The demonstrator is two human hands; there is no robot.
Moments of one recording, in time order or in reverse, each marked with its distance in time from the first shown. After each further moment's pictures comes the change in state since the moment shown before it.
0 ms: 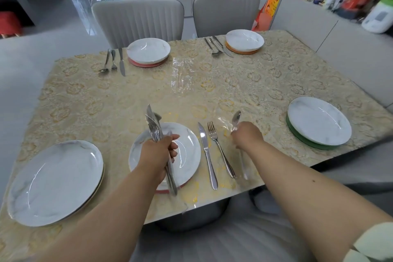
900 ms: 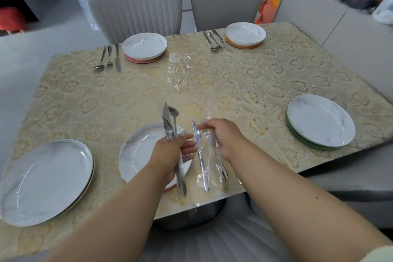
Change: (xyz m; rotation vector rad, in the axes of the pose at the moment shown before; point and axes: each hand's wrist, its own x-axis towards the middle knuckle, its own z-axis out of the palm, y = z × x) left_hand -0.003 -0.011 0.049 -0.057 -0.138 -0.046; right_hand -0.022 -0.029 0.012 0.897 -0.291 0.078
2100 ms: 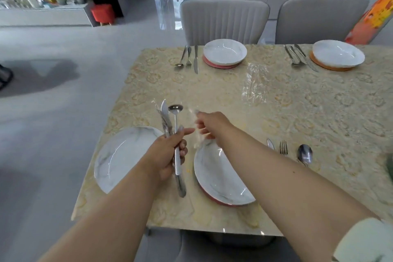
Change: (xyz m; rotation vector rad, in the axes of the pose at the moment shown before) left_hand -0.015 0.058 -0.179 -0.164 0.097 0.046; right_hand 0.028 -0.018 0.218 -0.472 -0.295 -0.064
